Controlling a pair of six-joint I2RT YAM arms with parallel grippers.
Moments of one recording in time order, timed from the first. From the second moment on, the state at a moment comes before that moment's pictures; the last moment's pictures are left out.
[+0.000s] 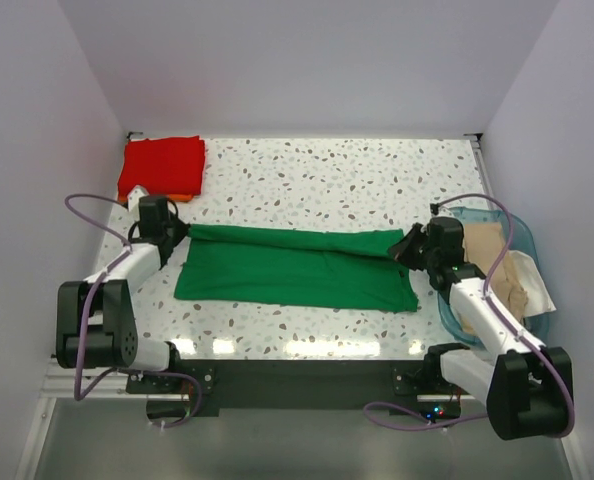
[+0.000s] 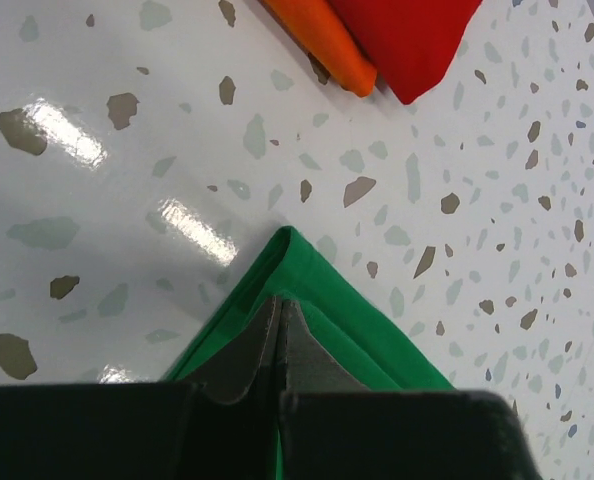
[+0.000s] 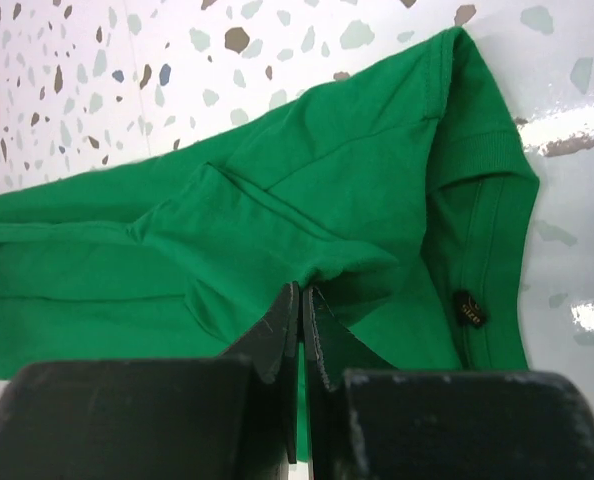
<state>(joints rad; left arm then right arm) 0.06 1.42 0.70 0.04 -0.13 -0.78 0.11 1.07 0.55 -0.14 -0.15 0.61</state>
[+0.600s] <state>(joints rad) 0.07 1.23 0.49 0.04 -0.19 -0.84 0.11 0.92 0.41 -0.16 -0.19 0.64</state>
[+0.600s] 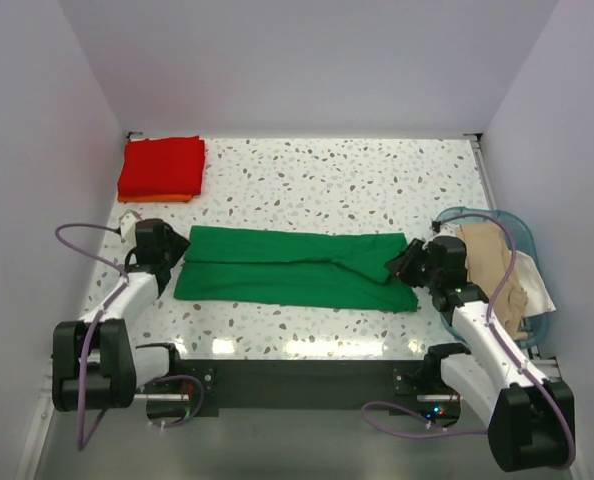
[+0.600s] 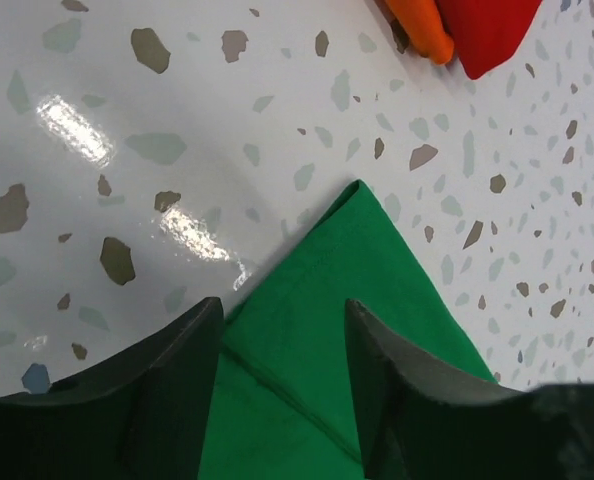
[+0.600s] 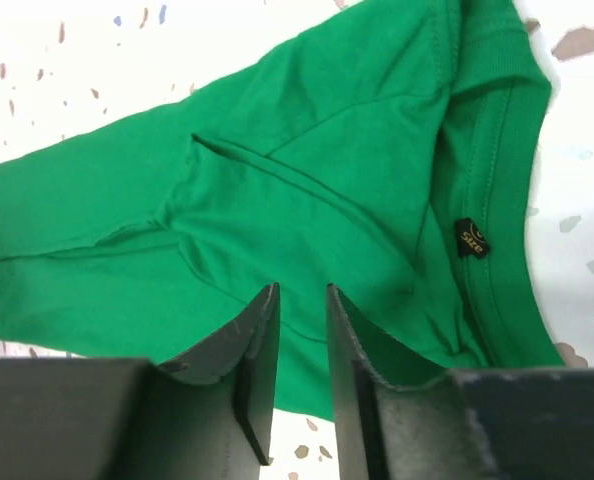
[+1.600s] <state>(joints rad) -0.11 1.36 0.59 -0.02 -0.16 -0.79 0.11 1.05 0.60 -0.22 -0.14 0.59</state>
